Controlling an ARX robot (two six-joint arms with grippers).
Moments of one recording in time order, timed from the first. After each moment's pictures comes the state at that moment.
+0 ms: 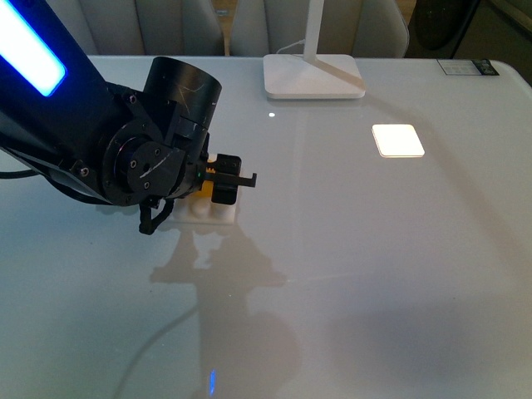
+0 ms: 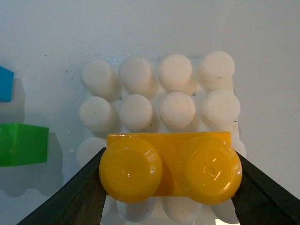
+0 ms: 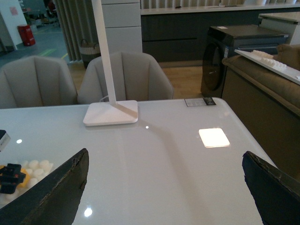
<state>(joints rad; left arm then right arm) -0.40 2.45 1.23 0.39 -0.26 -0.17 0.00 0.01 0.01 0.00 0.00 0.00</state>
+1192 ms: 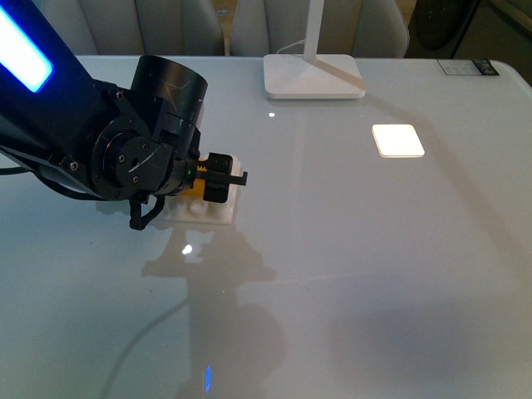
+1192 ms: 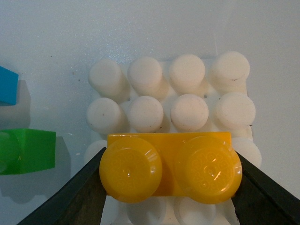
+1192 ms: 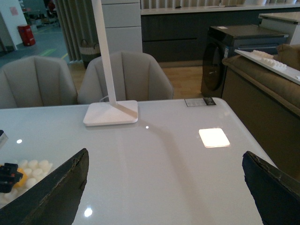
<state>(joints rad) -0.36 2.46 1.24 0.39 -0.22 -0.13 0.00 0.01 0.01 0.00 0.00 0.00</state>
